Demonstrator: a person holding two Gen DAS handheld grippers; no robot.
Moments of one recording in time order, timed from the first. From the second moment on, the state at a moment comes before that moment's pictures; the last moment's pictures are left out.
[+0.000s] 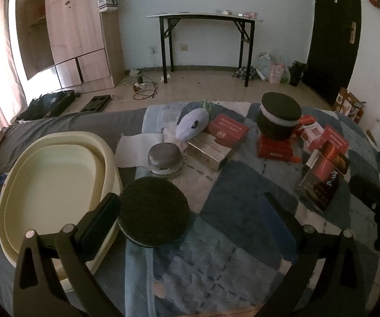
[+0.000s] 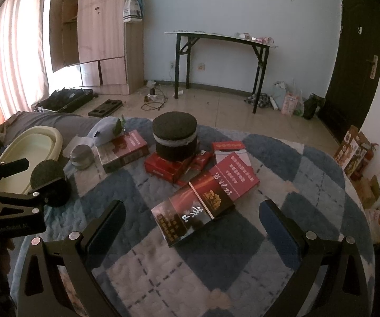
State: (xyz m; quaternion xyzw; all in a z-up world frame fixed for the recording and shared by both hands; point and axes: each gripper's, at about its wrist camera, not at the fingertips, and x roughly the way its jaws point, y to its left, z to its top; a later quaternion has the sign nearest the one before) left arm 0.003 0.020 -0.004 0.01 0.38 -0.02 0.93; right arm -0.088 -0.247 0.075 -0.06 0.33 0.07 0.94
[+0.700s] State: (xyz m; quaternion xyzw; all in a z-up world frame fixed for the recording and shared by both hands) left arm 0.003 0.021 -0.003 0.01 0.38 -0.02 0.93; right arm -0.086 -0.245 0.070 -0.07 0.33 0.07 0.94
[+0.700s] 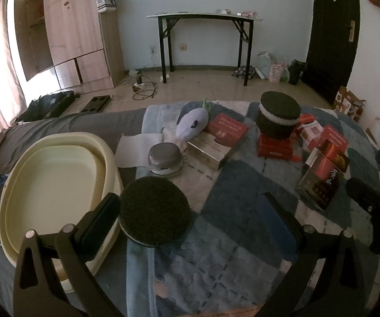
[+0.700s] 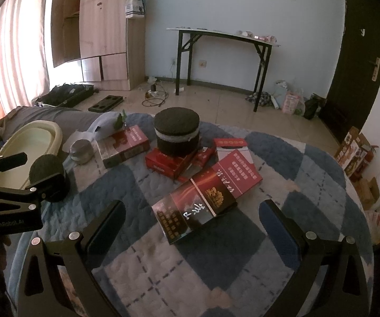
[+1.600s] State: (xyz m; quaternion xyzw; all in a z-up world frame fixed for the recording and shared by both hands) left arm 0.000 0.033 0.001 0.02 0.38 -0.01 0.93; right arm -0.086 -0.244 0.069 -0.07 0.34 0.07 0.94
